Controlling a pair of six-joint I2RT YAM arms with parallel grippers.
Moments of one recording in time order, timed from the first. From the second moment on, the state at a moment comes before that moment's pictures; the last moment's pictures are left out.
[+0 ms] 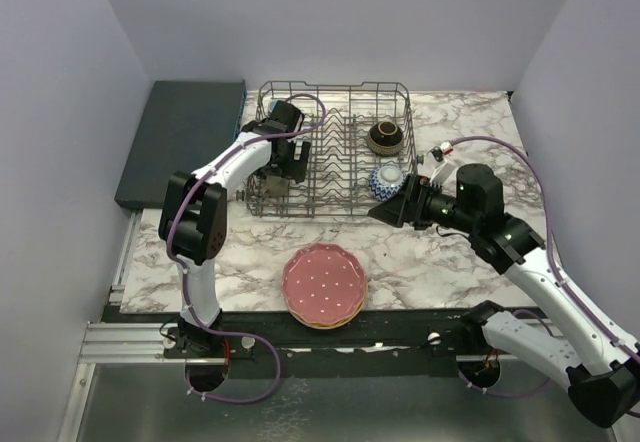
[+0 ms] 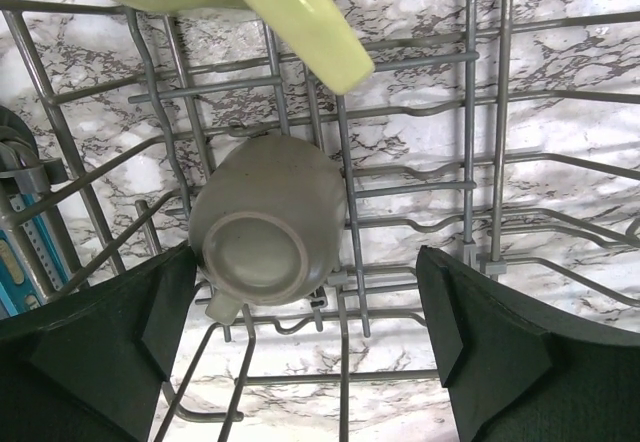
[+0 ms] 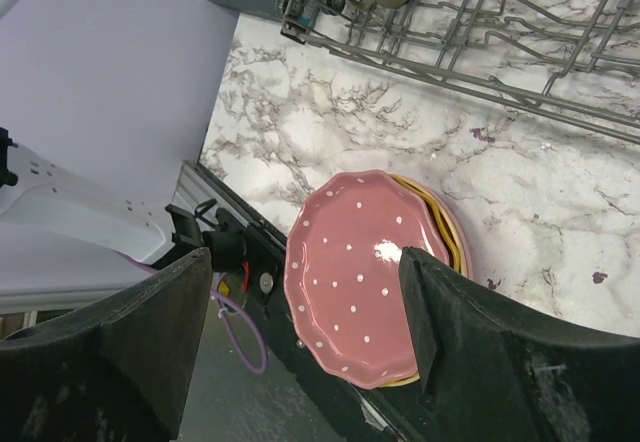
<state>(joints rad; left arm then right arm) -0.40 1.95 1.57 -0.75 -0.13 -0.20 0.51 0.88 0.85 -0.37 -0.41 0.70</state>
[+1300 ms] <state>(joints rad) -0.53 1.43 1.38 -0.73 -0.09 -0.45 0.51 0.78 0.95 -0.67 -0.24 0.65</state>
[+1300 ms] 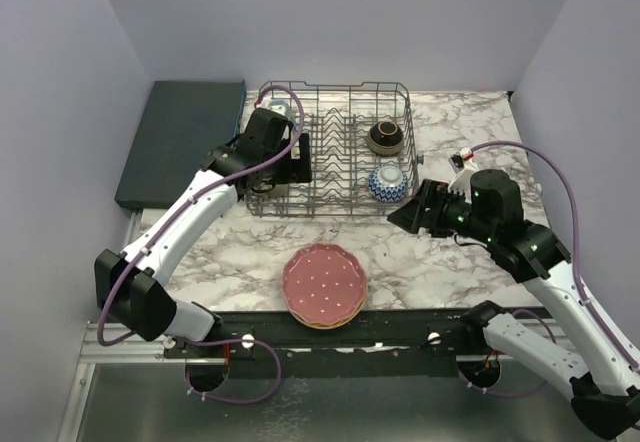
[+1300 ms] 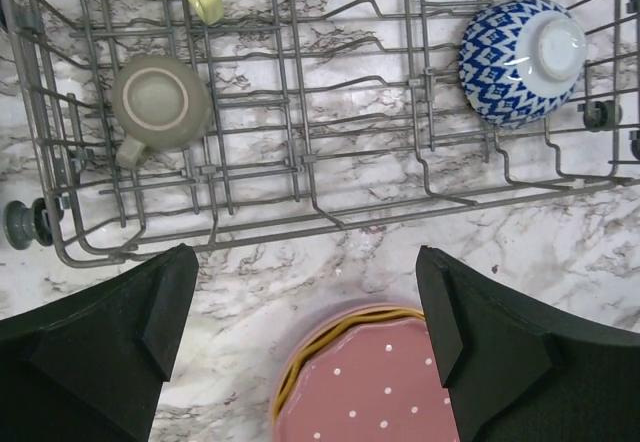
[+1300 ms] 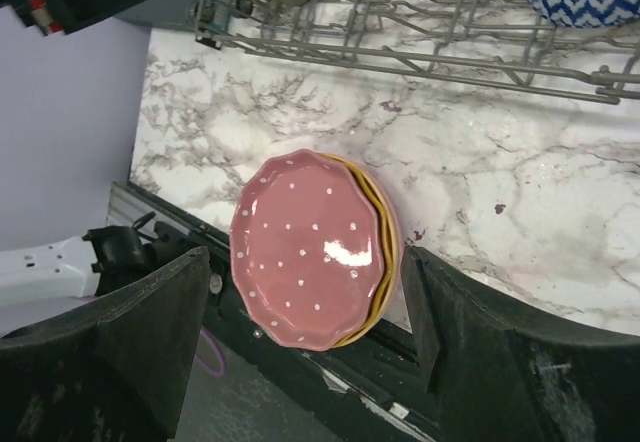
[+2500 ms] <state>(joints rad) -0.52 1.28 1.02 -0.53 0.15 -0.82 0.47 1.35 1.28 -0.79 0.32 0.35</state>
